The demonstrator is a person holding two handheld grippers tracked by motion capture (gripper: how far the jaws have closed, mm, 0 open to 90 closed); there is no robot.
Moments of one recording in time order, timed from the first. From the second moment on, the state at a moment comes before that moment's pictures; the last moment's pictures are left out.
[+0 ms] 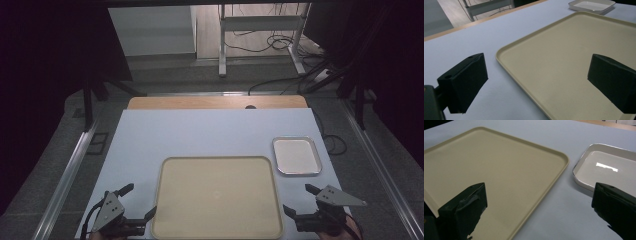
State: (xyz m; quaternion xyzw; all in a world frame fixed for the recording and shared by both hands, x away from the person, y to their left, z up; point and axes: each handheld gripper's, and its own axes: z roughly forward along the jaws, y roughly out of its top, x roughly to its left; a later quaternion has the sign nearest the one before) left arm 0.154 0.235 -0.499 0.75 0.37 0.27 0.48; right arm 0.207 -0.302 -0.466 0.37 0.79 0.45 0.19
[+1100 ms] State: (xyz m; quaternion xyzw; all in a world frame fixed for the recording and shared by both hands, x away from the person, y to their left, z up) left arm 0.153 0.234 -0.499 0.75 0.36 0.28 0.48; right arm 0.210 -0.300 -0.464 0.40 0.78 0.43 0.23
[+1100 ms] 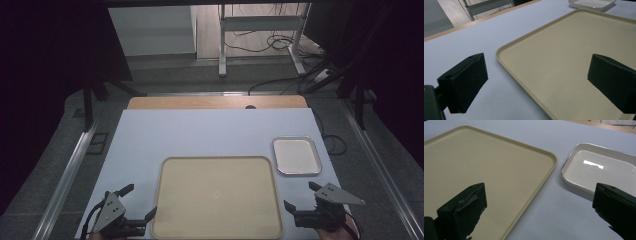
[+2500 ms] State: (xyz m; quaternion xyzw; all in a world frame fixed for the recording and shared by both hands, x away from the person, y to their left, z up) left arm 0.151 0.233 -0.499 0.75 0.37 0.28 0.47; right arm 0.269 -0.308 -0.465 0.41 0.77 0.43 0.22
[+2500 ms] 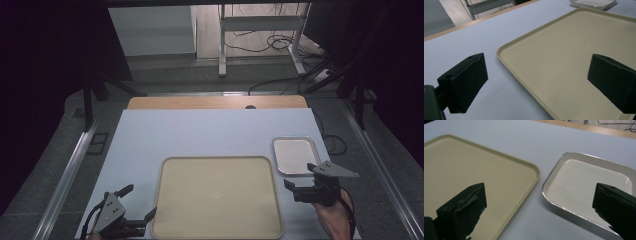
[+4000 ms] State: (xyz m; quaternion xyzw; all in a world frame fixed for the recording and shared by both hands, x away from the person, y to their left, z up) left arm 0.152 0.232 -0.499 0.76 0.36 0.28 0.47; right arm 0.334 -0.338 -0.467 0.46 0.75 0.42 0.23
